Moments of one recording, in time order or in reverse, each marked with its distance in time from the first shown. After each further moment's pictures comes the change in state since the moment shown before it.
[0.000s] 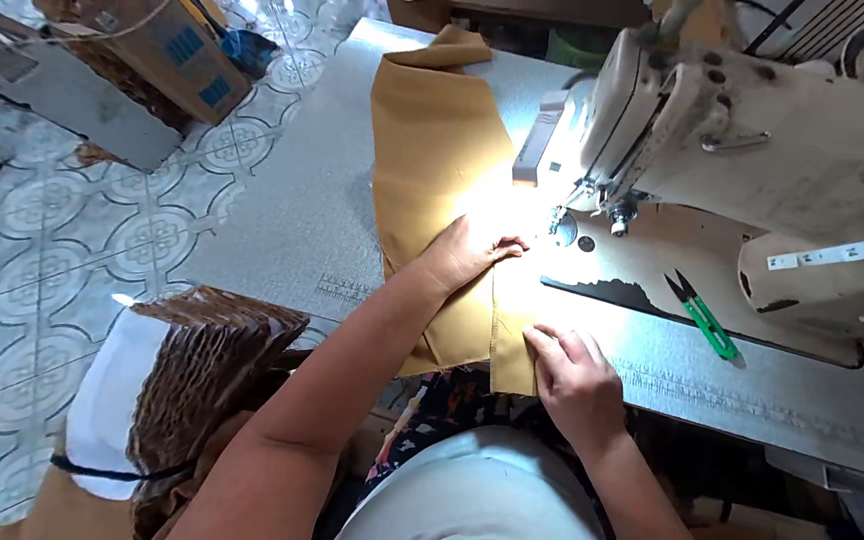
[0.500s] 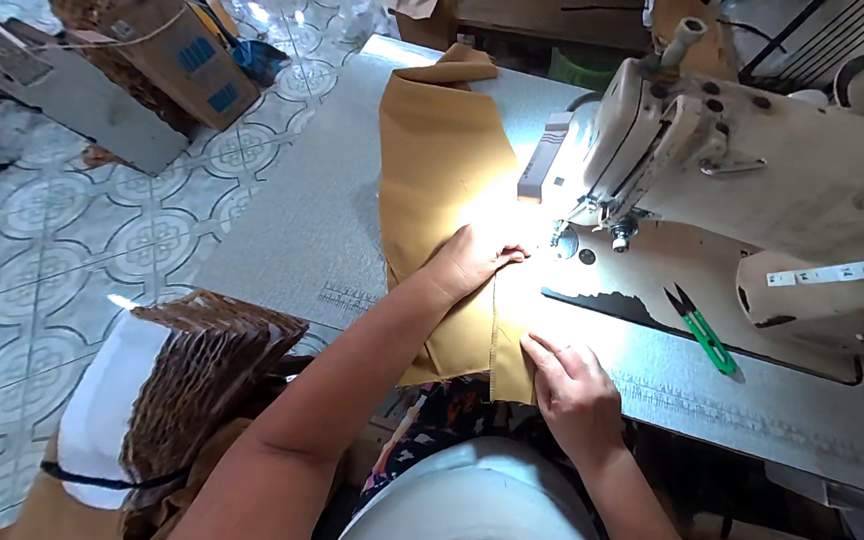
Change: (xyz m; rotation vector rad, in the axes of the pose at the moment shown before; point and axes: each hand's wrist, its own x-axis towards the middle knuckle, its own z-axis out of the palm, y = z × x) left_hand 0.002 0.003 0.001 -0.021 0.060 -0.027; right_hand 0.000 0.001 0.001 0.013 0.028 -0.041
